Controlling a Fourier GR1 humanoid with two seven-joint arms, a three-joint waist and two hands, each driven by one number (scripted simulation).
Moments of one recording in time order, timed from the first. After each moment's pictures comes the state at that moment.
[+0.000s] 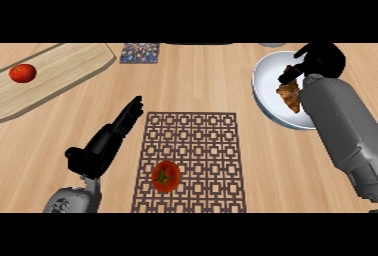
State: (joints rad) left arm -0.12 0.08 -0.12 -1.57 -0.02 -0.19 0.06; right arm -0.92 -0.34 0.06 -0.68 0.85 -0.28 0.80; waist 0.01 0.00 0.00
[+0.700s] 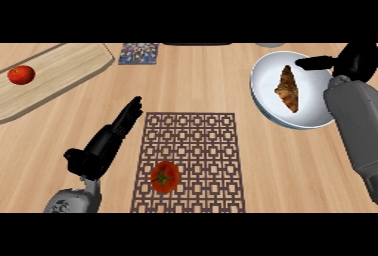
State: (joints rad) left arm -0.11 0.08 -0.11 -1.58 -0.03 -0.19 0.06; right arm -0.85 -0.38 -0.12 -0.75 0.75 -0.60 0.59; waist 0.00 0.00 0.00
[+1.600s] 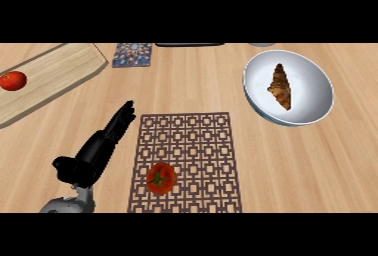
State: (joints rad) left arm -0.06 0.08 -0.10 -1.63 -0.03 -0.19 0.07; right arm -0.11 -0.46 -0.41 -1.52 0.38 -0.57 0.47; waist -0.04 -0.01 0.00
